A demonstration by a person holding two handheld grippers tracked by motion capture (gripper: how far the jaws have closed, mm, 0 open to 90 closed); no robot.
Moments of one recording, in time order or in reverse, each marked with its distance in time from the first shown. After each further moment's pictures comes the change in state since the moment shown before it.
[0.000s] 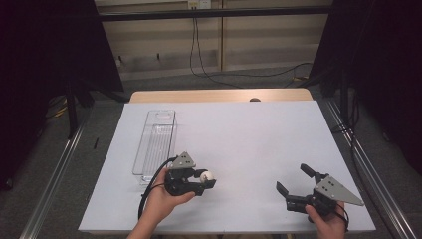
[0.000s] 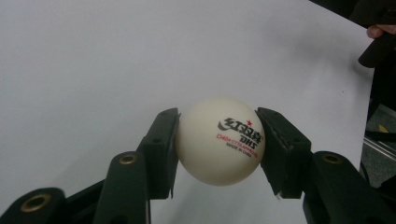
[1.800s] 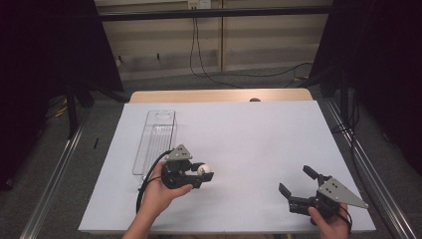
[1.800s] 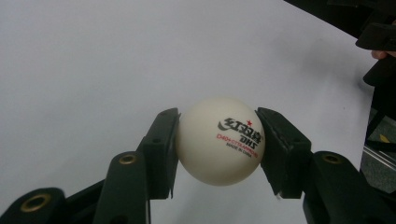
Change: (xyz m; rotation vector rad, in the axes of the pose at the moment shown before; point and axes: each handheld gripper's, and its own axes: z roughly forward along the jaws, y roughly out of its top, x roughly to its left) left arm 0.009 0.016 -0.012 -0.011 0.022 -0.023; right arm -0.003 -0.002 -0.007 0.004 -0.006 0.014
